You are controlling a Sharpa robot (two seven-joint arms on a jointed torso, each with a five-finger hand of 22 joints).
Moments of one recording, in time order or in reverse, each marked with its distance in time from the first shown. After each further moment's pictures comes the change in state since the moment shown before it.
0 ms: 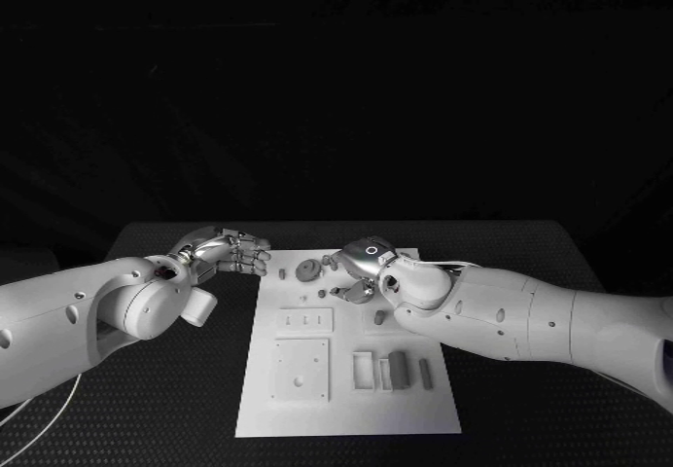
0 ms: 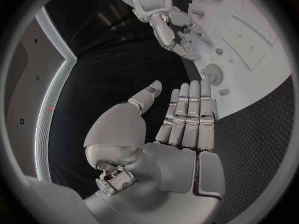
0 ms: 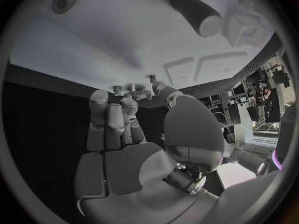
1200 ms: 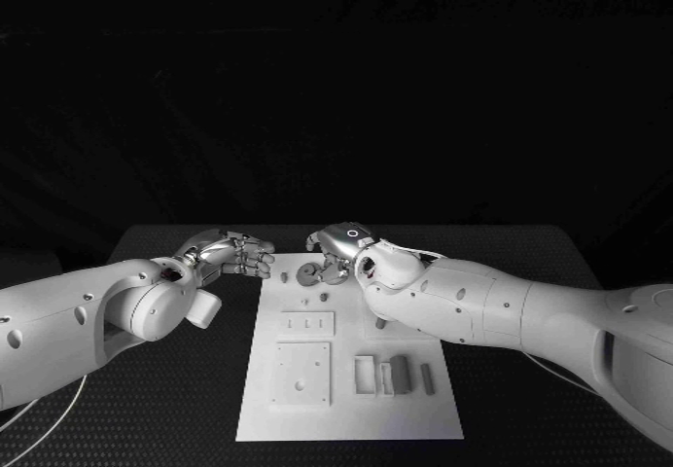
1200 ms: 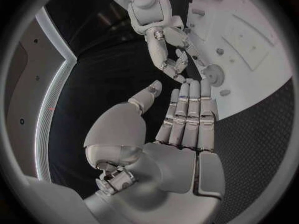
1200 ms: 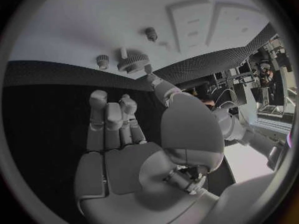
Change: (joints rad) left arm 0.000 0.019 0.000 -0.015 0.000 0.000 0.000; left_hand 0.000 0.000 0.000 0.000 0.000 0.000 0.000 0.000 0.000 0.003 0.003 -0.004 0.000 0.003 0.004 0.000 0.002 -0.001 0.000 0.000 0.000 0.001; right arm 0.010 0.173 0.044 -0.201 0.206 -0.075 0.082; right_hand 0.083 -0.004 -0.010 -0.142 0.000 -0.034 0.034 -0.066 -0.036 -0.018 0.018 0.000 -0.003 -0.088 0.044 -0.027 -0.057 0.000 -0.045 0.026 -0.030 0.000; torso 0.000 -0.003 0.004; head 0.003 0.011
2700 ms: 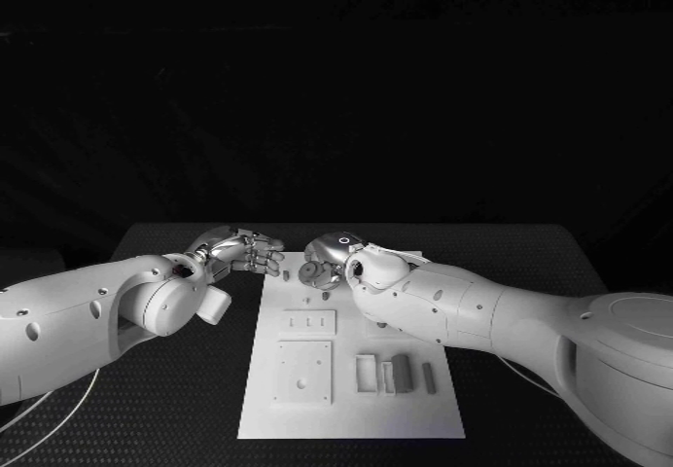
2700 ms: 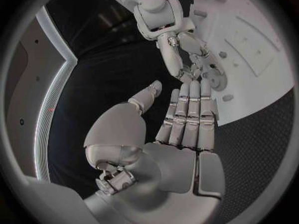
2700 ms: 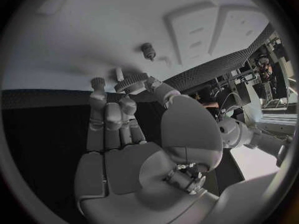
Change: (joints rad) left arm 0.000 0.025 0.000 -0.010 0.000 0.000 0.000; left_hand 0.000 0.000 0.000 0.000 0.000 0.000 0.000 0.000 -0.001 -0.001 -0.001 0.000 0.000 0.000 0.000 -0.003 0.002 -0.002 0.000 0.000 -0.004 0.001; right arm -0.030 0.114 -0.001 -0.157 0.049 0.093 0.030; right_hand -0.043 0.043 0.003 -0.019 0.000 0.002 -0.002 0.009 -0.011 -0.002 0.002 0.016 0.002 -0.010 -0.004 0.009 0.006 0.001 -0.007 0.007 0.004 0.000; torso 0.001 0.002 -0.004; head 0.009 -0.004
